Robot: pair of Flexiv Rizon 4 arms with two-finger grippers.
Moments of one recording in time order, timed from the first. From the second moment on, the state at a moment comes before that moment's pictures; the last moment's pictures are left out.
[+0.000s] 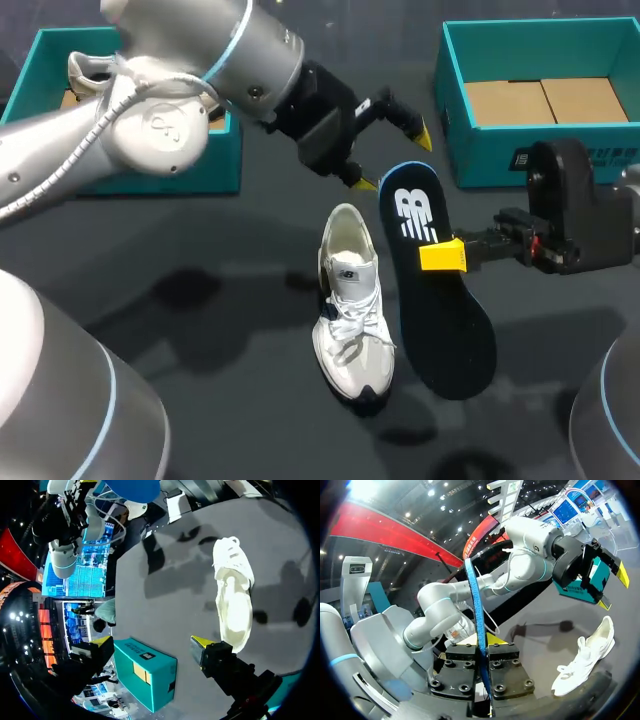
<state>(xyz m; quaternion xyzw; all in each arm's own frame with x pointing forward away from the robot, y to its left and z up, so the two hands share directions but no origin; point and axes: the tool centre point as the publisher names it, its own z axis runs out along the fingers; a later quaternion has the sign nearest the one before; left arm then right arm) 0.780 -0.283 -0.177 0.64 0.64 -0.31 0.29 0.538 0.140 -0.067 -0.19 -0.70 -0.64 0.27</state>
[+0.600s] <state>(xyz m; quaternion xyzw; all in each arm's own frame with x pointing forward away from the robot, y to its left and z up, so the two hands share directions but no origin) 0.789 -0.271 -0.132 0.58 0.55 -0.40 0.45 0.543 0.134 -0.062 -0.20 -0.68 -0.64 0.28</state>
